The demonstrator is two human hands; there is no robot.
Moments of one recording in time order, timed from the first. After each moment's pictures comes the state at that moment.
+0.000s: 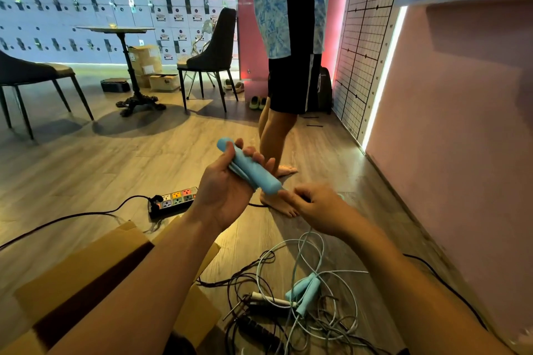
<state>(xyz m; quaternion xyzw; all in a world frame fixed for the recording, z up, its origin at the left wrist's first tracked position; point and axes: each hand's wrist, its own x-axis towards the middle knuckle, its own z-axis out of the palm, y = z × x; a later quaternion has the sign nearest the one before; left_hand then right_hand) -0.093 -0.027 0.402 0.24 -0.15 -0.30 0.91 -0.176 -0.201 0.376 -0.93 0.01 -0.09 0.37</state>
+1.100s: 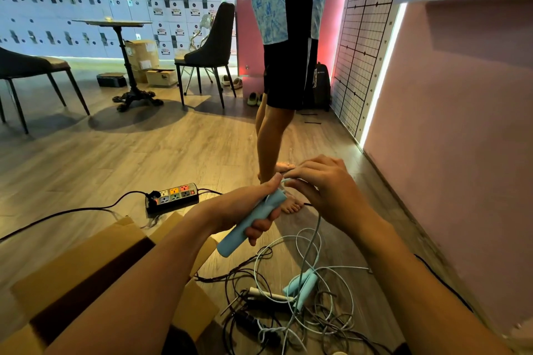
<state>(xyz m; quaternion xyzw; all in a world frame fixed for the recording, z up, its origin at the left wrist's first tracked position) -0.099 -0.025 0.387 0.68 -0.32 -0.46 0.47 -0.181 -0.218 0.383 -0.94 -0.11 -0.31 0.12</state>
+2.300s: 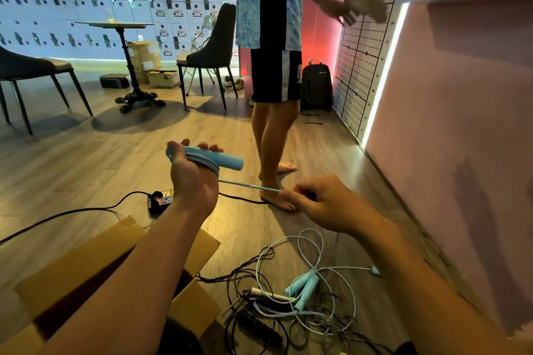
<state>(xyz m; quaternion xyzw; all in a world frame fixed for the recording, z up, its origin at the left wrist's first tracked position) -0.053 -0.004 0.388 0.26 -0.03 -0.04 0.97 -0.194 -0.203 0.394 -0.94 -0.09 -0.13 0.30</state>
